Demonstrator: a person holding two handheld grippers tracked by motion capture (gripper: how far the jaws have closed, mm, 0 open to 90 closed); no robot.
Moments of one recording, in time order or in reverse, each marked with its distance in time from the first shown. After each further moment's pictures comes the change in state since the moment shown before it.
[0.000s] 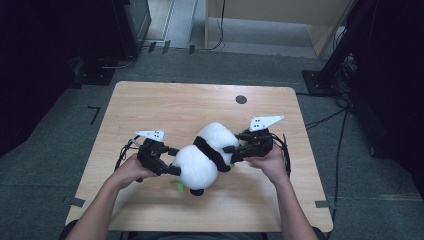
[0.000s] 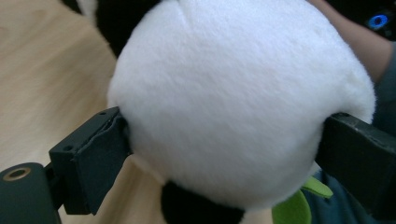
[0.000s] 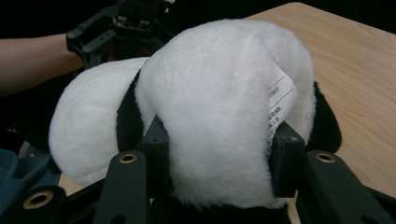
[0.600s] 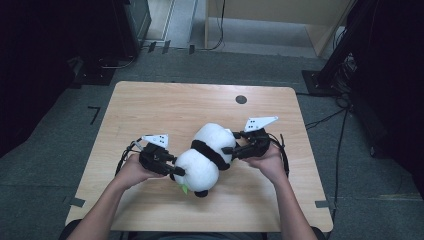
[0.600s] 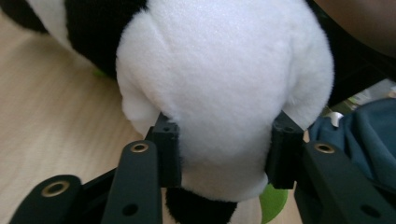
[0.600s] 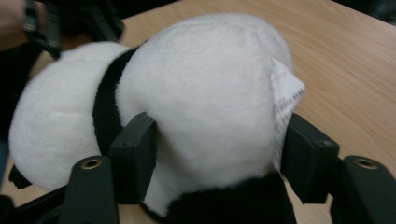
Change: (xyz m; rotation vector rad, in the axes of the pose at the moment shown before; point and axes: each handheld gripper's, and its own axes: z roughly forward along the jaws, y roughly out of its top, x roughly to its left) left arm -0.013 0.003 0.001 0.089 0.133 0.071; right arm -0.005 -0.005 0.009 0.098 -0.145 -0.011
